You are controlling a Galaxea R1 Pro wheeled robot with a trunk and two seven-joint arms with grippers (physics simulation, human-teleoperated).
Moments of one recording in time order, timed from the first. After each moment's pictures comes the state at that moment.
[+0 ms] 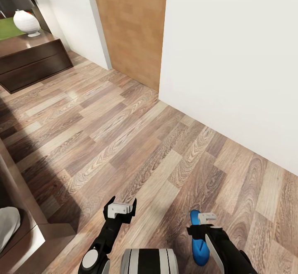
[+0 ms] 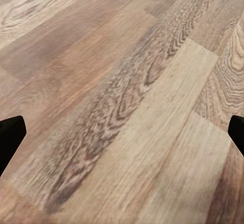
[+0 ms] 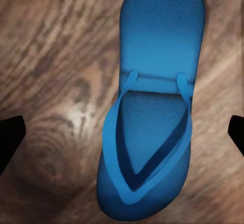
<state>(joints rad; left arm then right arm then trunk) -0.08 -0.12 -0.20 -1.37 0.00 -0.06 0.01 -0.42 -0.01 0.02 -0.76 0.01 0.48 0.01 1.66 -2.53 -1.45</state>
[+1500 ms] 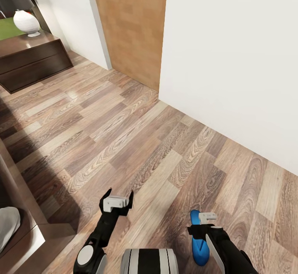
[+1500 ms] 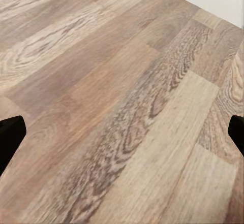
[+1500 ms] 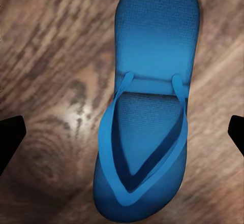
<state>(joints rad) -0.08 -0.11 -0.19 -1.46 0.00 -0.07 0.01 -0.42 -0.01 0.02 -0.76 0.01 0.48 0.01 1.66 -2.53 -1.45</state>
